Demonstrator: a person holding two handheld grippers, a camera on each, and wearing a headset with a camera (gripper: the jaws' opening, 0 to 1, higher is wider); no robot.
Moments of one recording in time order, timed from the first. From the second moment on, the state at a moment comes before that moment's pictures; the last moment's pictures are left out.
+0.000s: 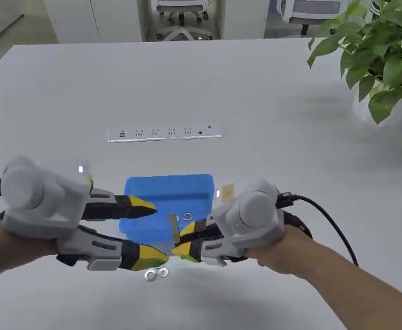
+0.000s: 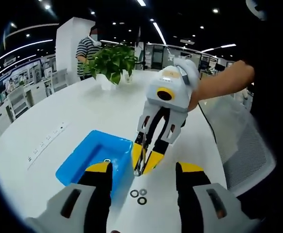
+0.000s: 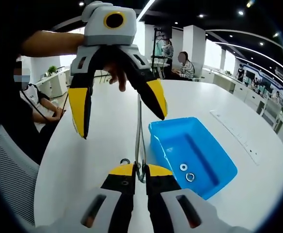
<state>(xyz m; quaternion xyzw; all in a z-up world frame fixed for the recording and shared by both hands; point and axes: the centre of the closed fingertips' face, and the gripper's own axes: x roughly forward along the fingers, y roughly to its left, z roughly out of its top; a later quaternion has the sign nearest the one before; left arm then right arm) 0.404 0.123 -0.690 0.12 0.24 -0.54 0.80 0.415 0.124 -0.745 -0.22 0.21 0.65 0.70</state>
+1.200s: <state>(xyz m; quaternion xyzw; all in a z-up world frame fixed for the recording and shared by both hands) 0.375 0.155 -0.684 0.08 0.23 -0.45 0.86 0.452 0.141 -0.694 -0.22 0.15 0.66 0.70</state>
